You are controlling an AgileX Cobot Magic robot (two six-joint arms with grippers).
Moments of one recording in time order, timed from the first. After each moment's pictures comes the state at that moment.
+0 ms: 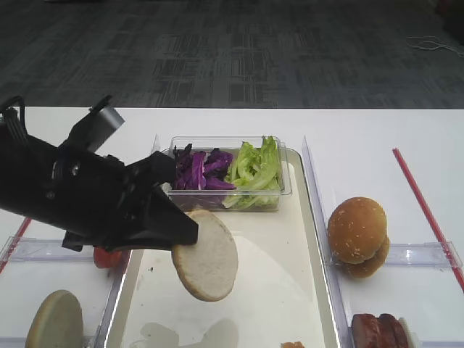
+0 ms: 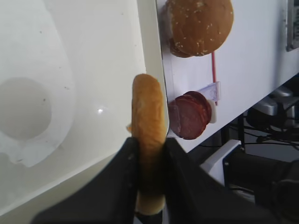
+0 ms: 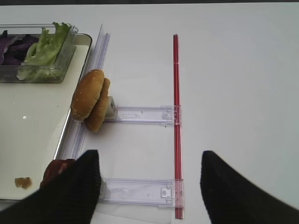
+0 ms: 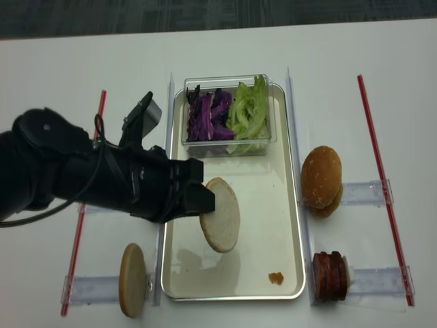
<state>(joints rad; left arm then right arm) -0.38 1.40 -0.71 -1.16 0.82 0.51 -0.06 -0.02 -0.48 0.18 1.12 -0.08</state>
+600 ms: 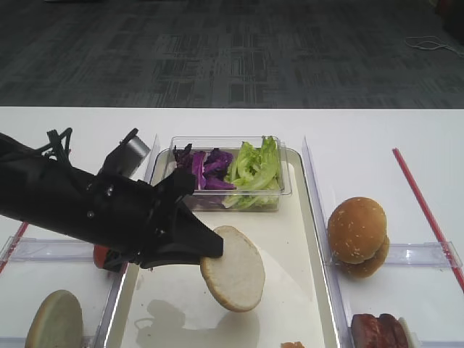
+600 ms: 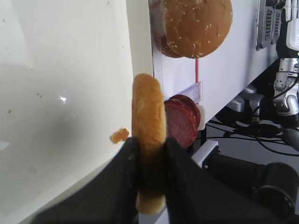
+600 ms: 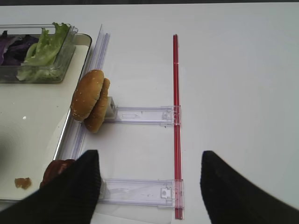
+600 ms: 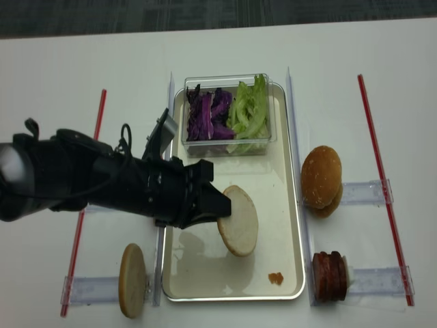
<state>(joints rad) -0.37 1.63 -0.70 -1.43 0.90 0.79 -0.06 -0.02 -0.48 0.18 1.12 -0.08</state>
